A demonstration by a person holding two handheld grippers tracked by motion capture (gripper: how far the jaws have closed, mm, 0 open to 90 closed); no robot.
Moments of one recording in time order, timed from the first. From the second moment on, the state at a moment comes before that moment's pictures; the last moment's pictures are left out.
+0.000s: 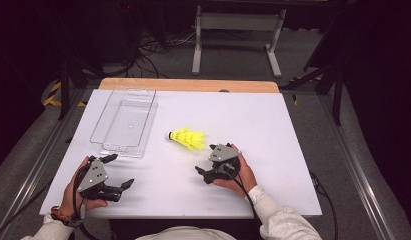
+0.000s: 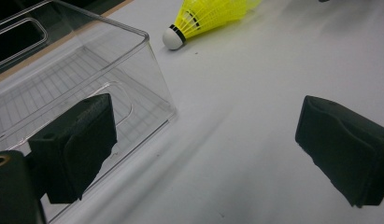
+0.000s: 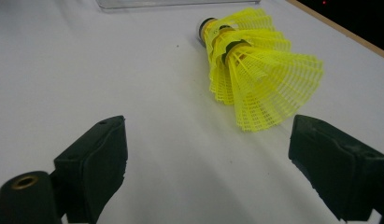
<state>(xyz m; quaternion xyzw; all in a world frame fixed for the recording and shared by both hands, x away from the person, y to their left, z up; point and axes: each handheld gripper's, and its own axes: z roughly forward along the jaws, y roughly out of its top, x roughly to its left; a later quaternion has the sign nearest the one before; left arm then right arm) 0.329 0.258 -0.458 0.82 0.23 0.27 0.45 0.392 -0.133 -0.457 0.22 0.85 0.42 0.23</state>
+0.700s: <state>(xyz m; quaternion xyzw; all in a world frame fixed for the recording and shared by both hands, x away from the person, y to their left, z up) 0.330 0.258 -0.459 0.82 0.23 0.26 0.45 0.431 -0.086 -0.460 0.23 0.86 0.41 0.18</state>
